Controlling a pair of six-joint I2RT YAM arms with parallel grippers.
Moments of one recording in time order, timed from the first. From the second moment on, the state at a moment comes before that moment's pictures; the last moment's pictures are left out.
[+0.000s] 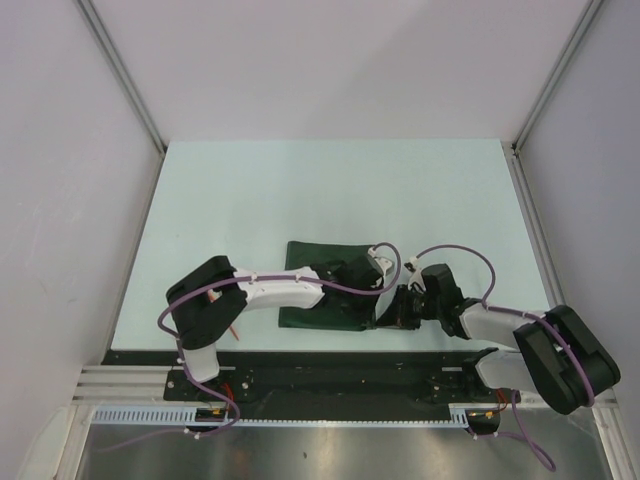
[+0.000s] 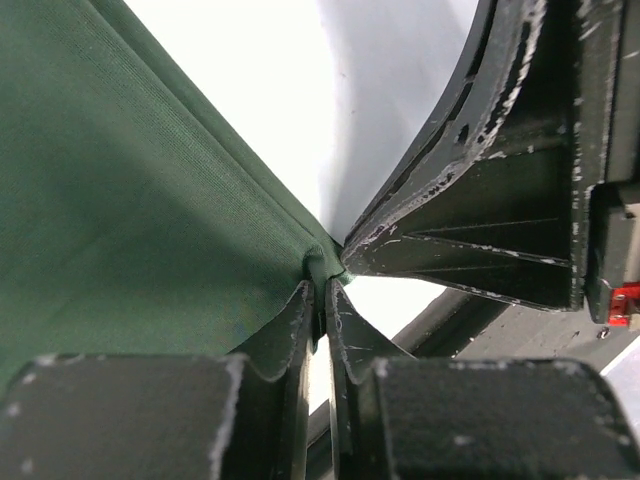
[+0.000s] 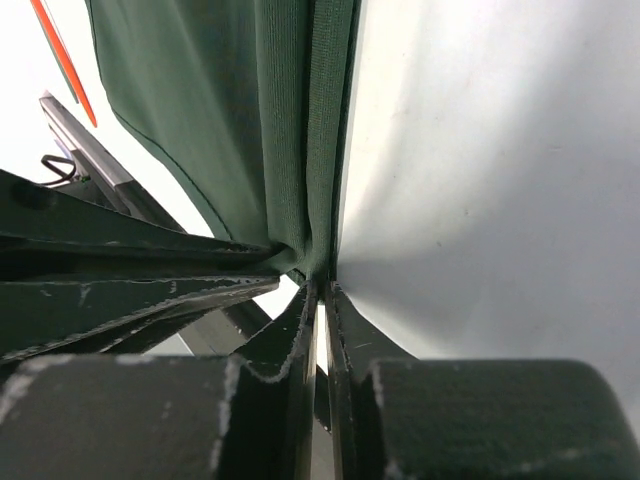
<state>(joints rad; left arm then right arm) -1.10 1.80 1.10 -0.30 0.11 -0.52 0.48 1.25 0.24 0.20 -0.58 0.76</state>
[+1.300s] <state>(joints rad) -0.51 1.20 0.77 -0.30 0.28 -0.57 0.55 1.29 0.37 0.02 -0.56 0.67</state>
